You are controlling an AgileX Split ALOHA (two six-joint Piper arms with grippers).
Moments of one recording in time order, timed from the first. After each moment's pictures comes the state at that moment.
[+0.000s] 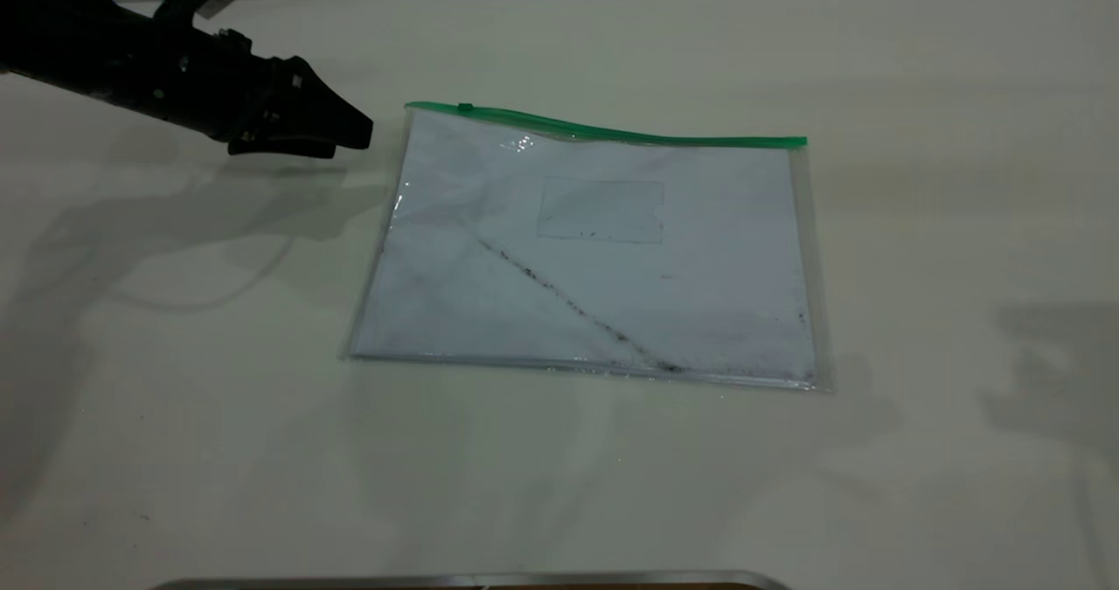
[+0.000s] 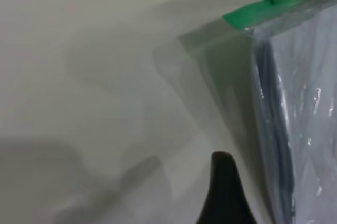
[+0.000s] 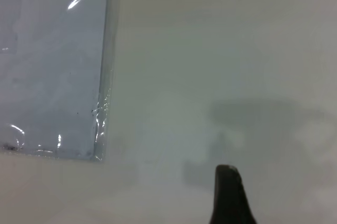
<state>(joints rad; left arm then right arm) 0.04 2.51 -1.42 -1.40 0.67 1.58 -0.02 1.32 -0.62 0.18 0.42 -0.12</state>
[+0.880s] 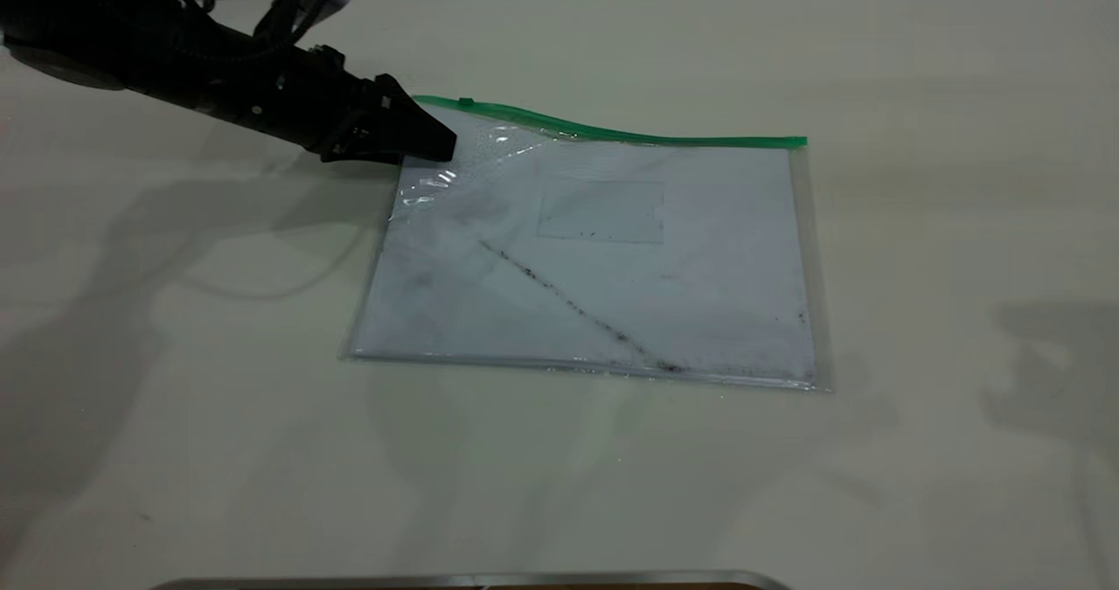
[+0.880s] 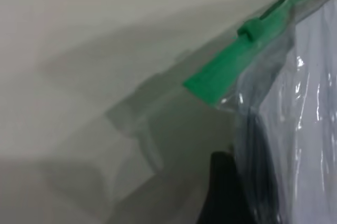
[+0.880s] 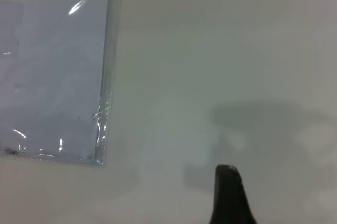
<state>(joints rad) -0.07 2.63 -1.56 -1.43 0.70 1.60 -0.02 1.32 -0.62 0.18 0.41 -0.12</state>
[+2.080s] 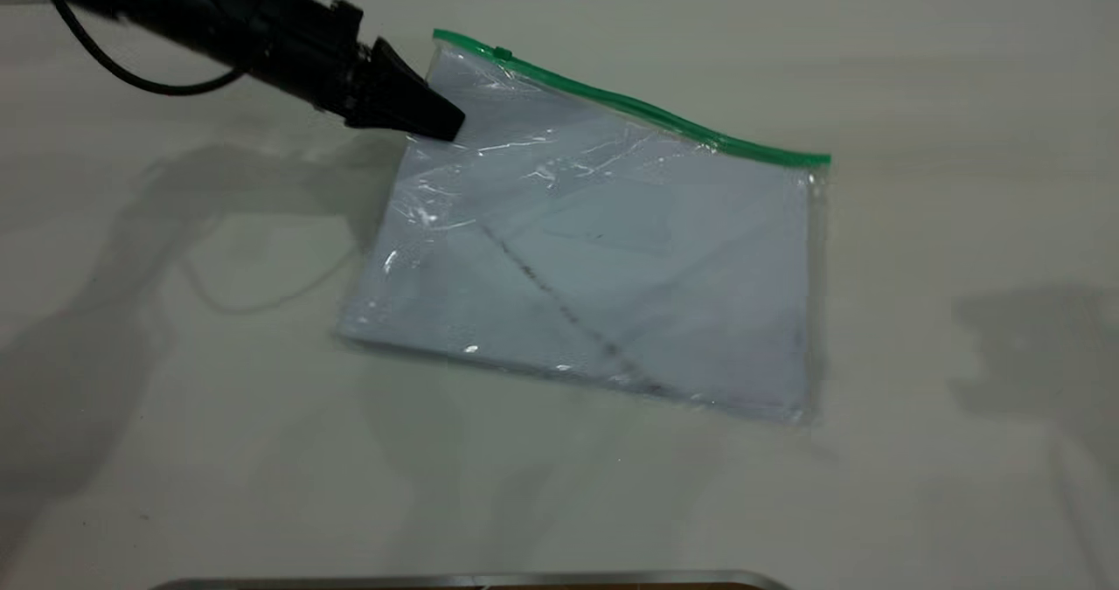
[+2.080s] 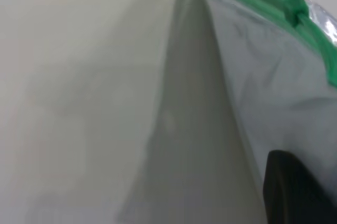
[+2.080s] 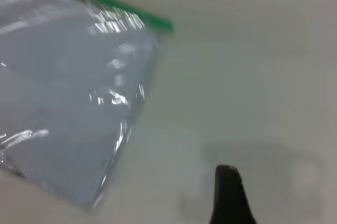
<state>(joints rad) -0.07 2.66 -1.81 -1.14 1.04 1.83 0.04 1.33 -0.69 0.33 0.38 -0.40</state>
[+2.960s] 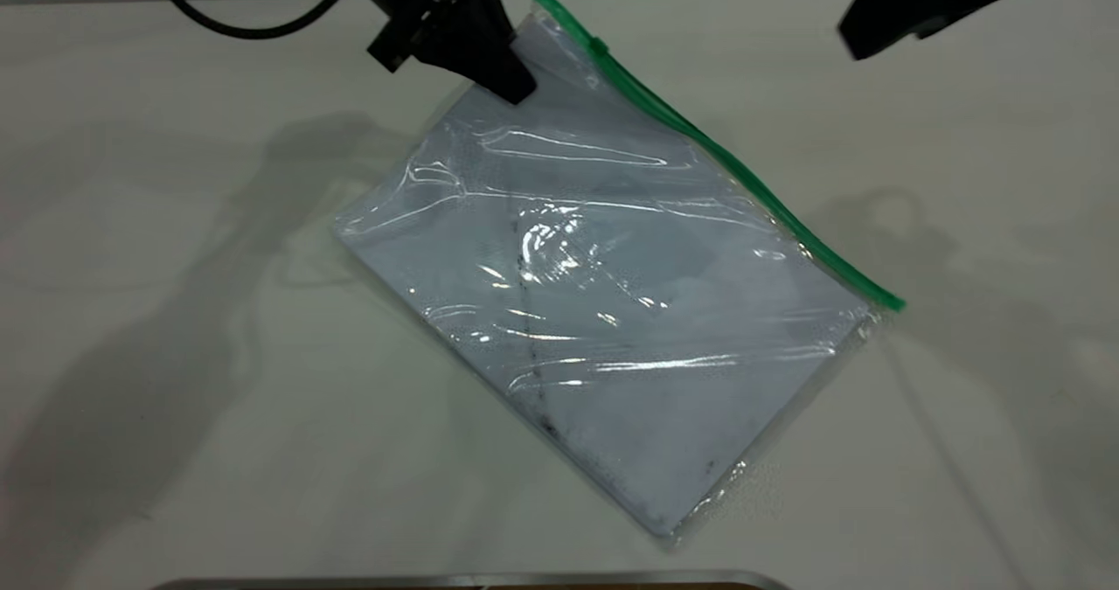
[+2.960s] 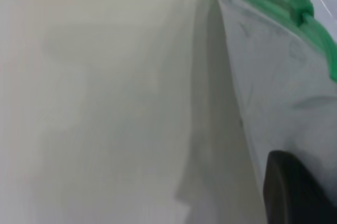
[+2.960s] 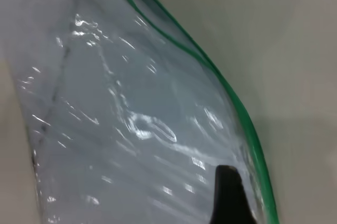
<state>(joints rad) -0.26 2.66 -2.13 -0.84 1.16 1.83 0.20 1.81 -0.99 0.74 0.43 -0.95</state>
